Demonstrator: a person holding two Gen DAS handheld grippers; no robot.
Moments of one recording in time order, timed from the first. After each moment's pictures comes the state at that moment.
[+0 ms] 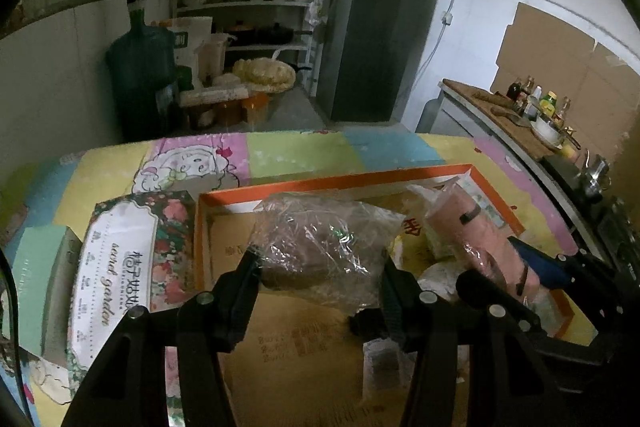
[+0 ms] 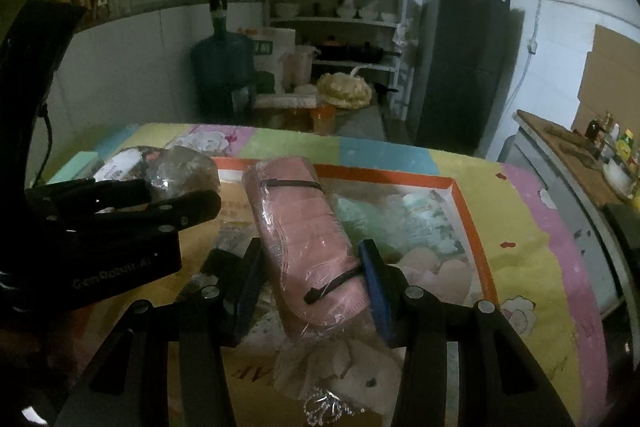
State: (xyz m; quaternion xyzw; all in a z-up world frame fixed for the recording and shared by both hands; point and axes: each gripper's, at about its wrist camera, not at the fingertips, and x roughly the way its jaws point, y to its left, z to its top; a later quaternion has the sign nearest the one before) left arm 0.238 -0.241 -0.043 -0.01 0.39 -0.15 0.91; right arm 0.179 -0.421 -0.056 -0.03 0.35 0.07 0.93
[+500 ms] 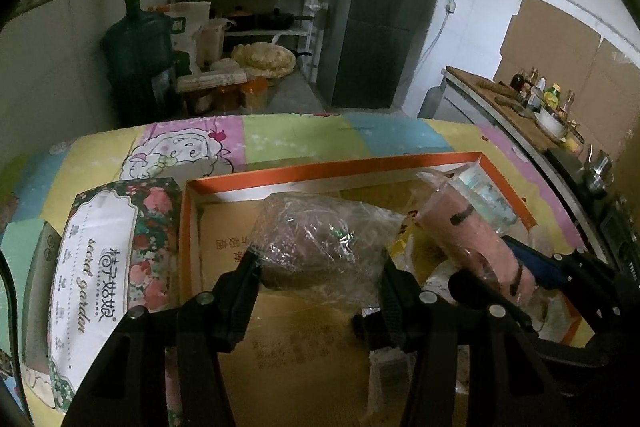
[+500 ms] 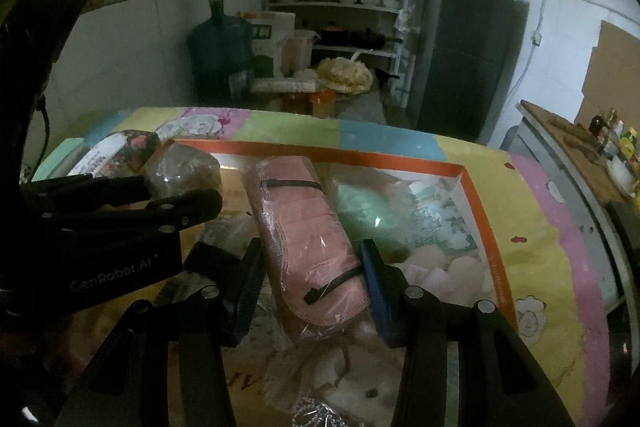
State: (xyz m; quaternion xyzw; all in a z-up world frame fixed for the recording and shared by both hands) left arm 0.250 -0.245 -0.056 -0.01 0.41 -0.15 0.90; right arm 0.196 -0.420 -0.071 -0.04 0.38 0.07 0.92
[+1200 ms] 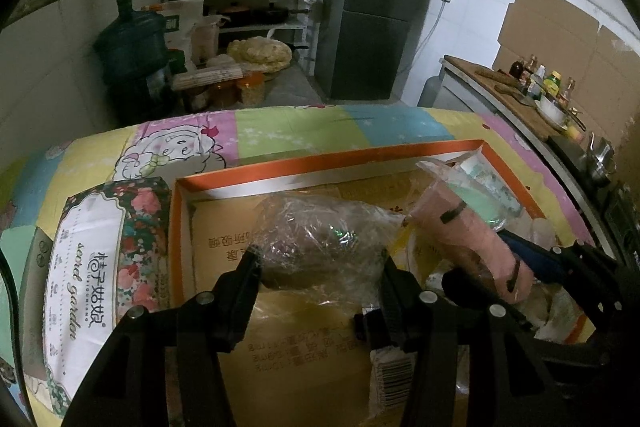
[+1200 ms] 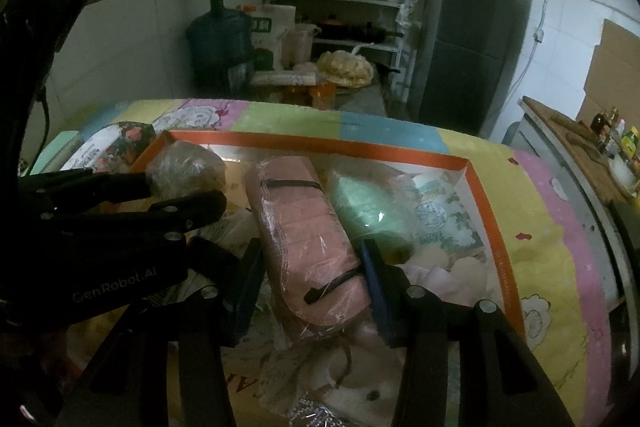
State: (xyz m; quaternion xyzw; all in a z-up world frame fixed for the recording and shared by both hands) left arm 0.253 -0.252 -0.060 0.00 0.42 -0.15 0.89; right arm 0.200 -0.418 -0.078 -0.04 0.39 0.07 0.92
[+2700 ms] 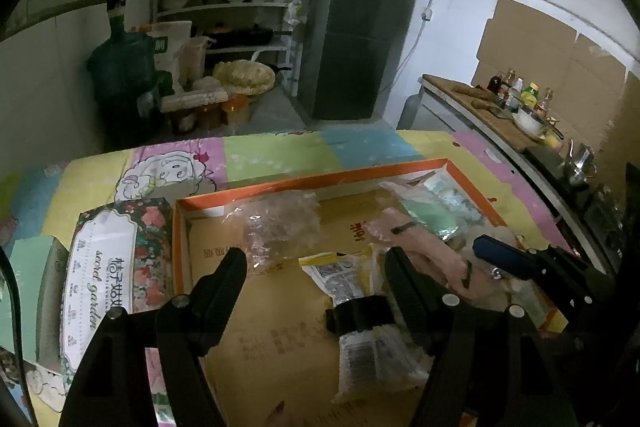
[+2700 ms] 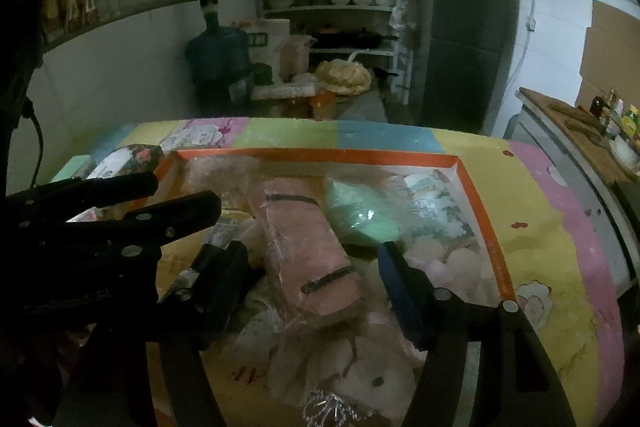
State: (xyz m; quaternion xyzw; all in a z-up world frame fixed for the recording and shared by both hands) left arm 0.230 -0.247 -0.033 0.00 0.39 -0.19 0.90; right arm 0.191 -0.415 -0.064 0.00 0.37 0.07 0.93
